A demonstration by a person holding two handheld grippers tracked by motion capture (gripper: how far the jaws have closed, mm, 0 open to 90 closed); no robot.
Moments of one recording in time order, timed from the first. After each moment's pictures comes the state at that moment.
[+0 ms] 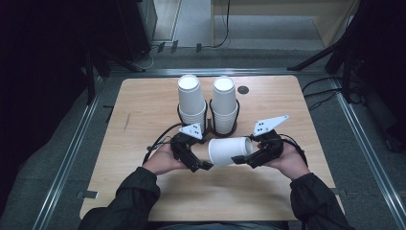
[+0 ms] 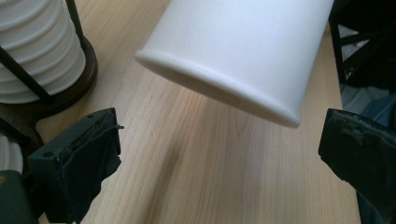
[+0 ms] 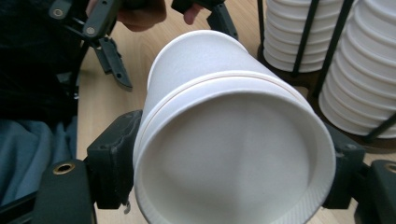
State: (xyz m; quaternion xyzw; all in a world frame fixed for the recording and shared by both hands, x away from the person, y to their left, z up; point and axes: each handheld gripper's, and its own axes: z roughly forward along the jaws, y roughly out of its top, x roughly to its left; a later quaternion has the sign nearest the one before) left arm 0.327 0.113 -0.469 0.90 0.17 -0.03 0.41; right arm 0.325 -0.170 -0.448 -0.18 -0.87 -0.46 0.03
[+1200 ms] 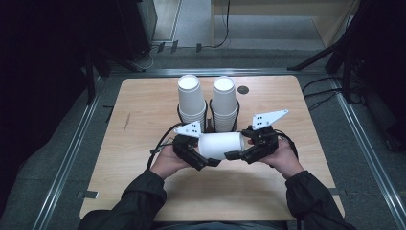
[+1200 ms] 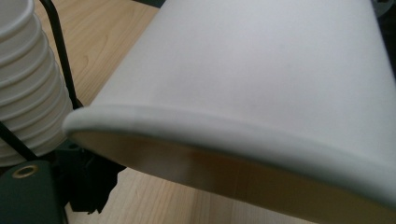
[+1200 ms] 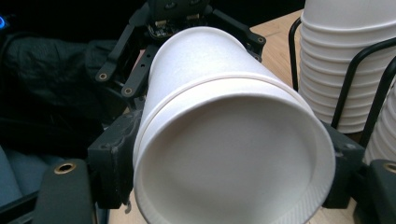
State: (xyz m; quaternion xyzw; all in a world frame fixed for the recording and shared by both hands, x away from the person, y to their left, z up) left arm 0.319 0.106 -0.463 0.85 0.15 -0.02 0.50; right arm 0.330 -0.156 -0.435 -0.14 -0.83 -0.54 0.08
